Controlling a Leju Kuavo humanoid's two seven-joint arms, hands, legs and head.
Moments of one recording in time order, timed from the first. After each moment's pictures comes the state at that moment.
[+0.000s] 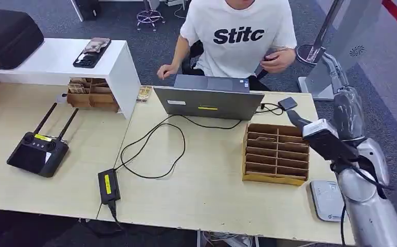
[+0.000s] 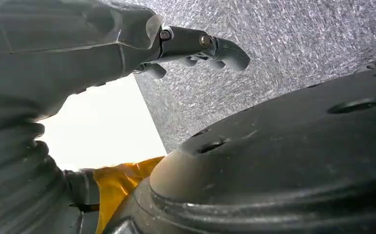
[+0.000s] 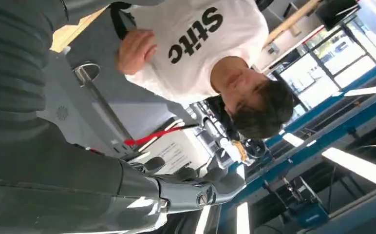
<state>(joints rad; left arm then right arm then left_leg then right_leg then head) -0.07 -0.04 -1.53 -0.09 1.36 0.06 0.09 -0.44 -0.29 0.12 -1.53 0.60 -0.19 -0.27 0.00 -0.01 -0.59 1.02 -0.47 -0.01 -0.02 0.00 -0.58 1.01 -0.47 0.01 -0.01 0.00</state>
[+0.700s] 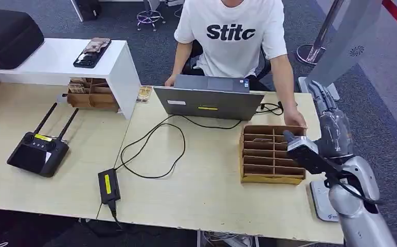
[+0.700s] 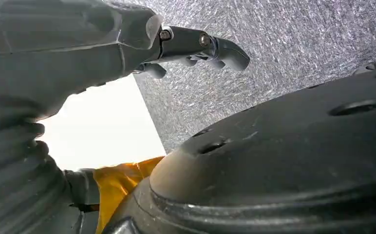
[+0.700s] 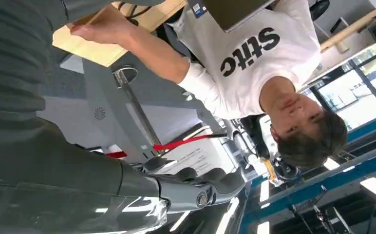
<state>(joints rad) -0.07 -0.04 -1.53 -0.09 1.37 0.06 0.09 -0.35 -0.29 0.13 -1.48 0.70 -0.22 -0.25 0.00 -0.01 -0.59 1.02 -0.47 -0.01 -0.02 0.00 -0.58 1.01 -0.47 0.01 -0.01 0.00</state>
